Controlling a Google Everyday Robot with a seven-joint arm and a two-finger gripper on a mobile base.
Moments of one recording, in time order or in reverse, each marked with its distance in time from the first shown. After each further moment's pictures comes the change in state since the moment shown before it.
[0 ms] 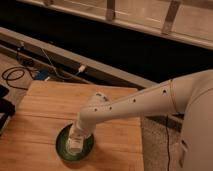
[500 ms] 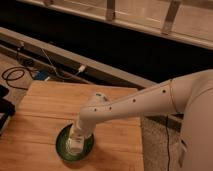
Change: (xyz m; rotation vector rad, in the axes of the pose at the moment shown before) arm 0.000 0.000 0.001 0.000 0.002 0.000
